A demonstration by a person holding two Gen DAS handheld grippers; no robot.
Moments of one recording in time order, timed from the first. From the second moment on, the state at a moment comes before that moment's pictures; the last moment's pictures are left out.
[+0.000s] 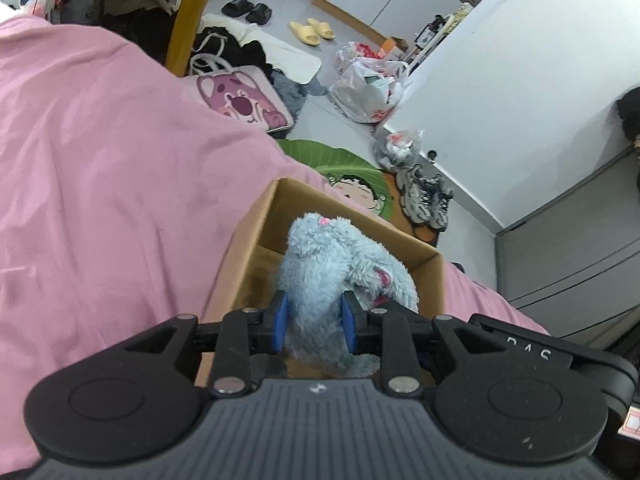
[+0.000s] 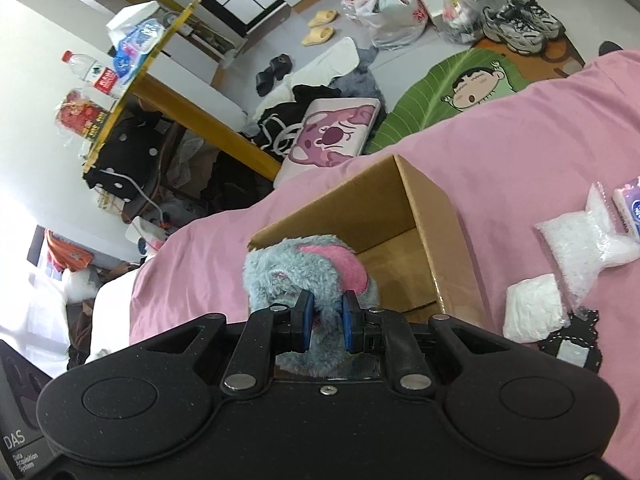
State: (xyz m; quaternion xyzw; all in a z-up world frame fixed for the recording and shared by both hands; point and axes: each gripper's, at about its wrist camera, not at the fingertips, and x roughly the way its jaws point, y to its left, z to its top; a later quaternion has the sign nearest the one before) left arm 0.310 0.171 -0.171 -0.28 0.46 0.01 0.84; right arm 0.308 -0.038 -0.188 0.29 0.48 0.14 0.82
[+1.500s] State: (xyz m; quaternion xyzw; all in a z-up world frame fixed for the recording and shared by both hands) left arm 0.221 0.140 -0.055 -0.14 0.36 0.09 0.92; right arm 0.223 -0.113 -0.118 0.24 0.38 0.17 0.88
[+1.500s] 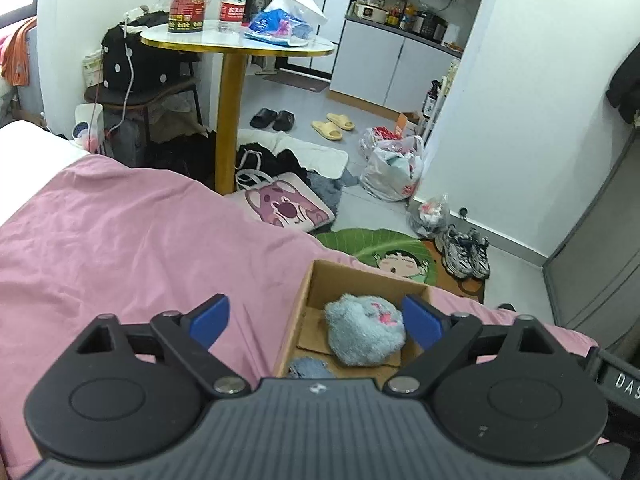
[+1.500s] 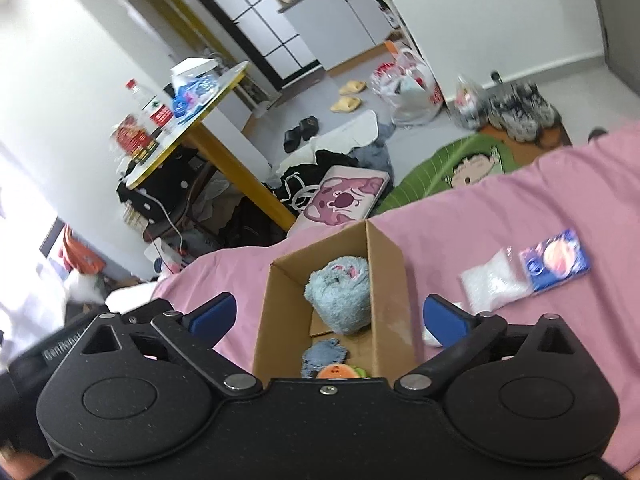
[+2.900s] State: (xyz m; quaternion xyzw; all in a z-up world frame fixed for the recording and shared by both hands) left arm 0.168 0.024 -0.043 -0.10 0.35 0.06 0.93; right arm 0.202 -0.241 -0.105 0.17 0.38 0.22 0.88
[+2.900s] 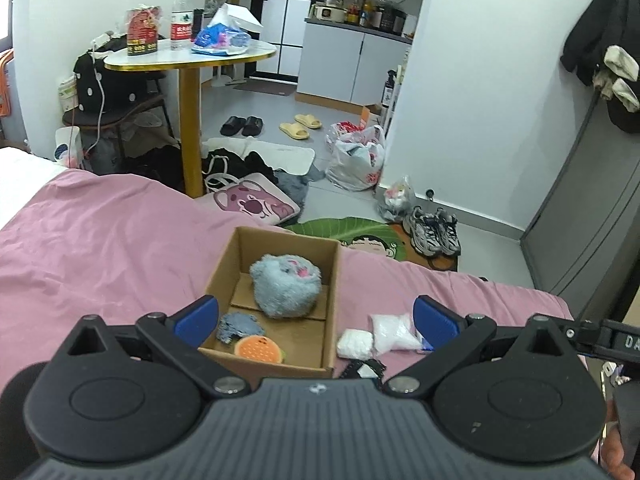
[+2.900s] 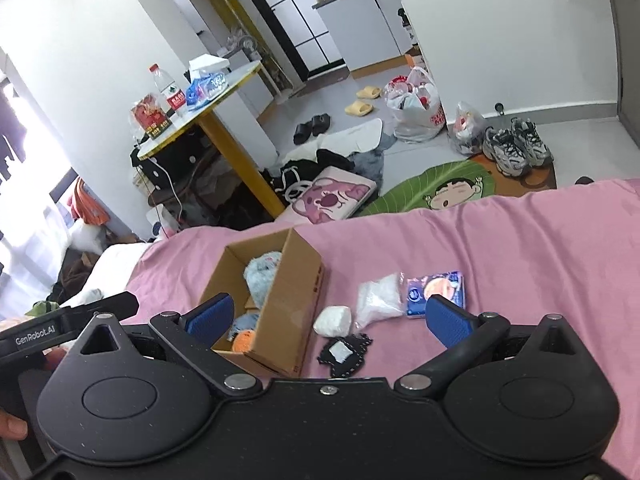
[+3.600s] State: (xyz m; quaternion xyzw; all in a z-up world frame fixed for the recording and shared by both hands) left arm 0.193 -0.037 -0.076 -0.12 0.39 0.04 0.91; right arm 0.246 -0.265 -0.125 0.19 0.40 0.21 0.87
